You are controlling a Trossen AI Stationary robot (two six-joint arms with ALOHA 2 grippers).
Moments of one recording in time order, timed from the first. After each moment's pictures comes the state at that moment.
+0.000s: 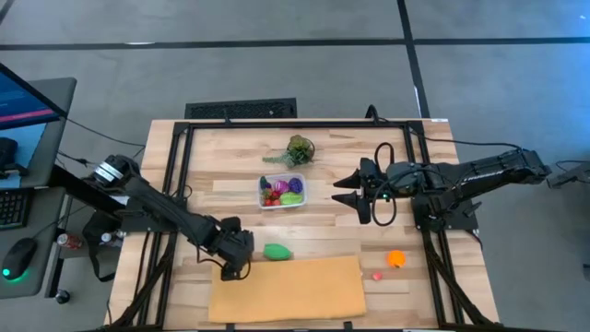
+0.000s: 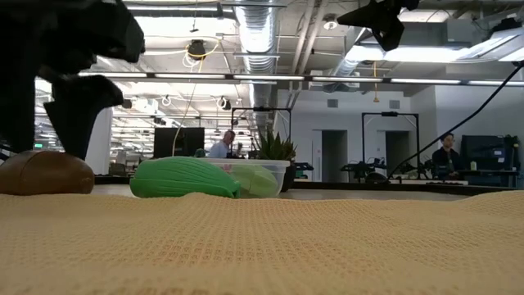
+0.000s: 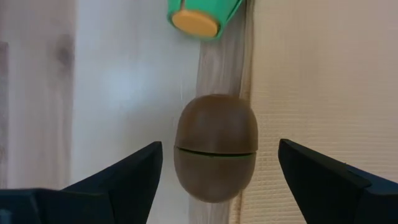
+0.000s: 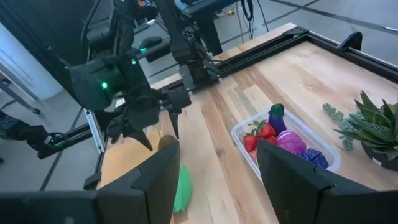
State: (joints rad) left arm -0.52 1.53 0.90 -0.63 -0.08 -0.62; right arm 0.15 1.01 0.79 -0.11 0.18 0.41
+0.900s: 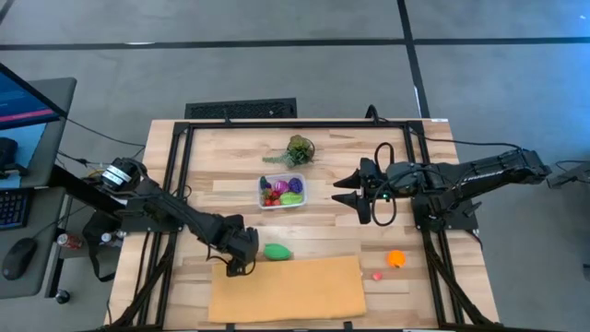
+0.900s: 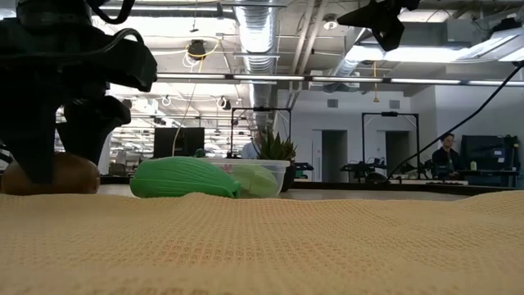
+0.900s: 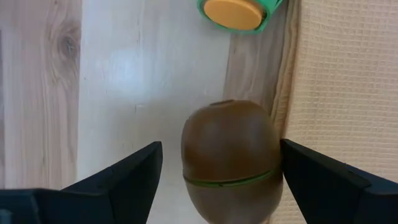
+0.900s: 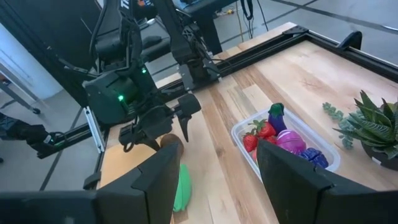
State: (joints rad) left arm -0.45 1.60 0.89 -0.62 -0.06 -0.59; right arm 0.15 1.01 0.79 -0.11 0.18 0.41
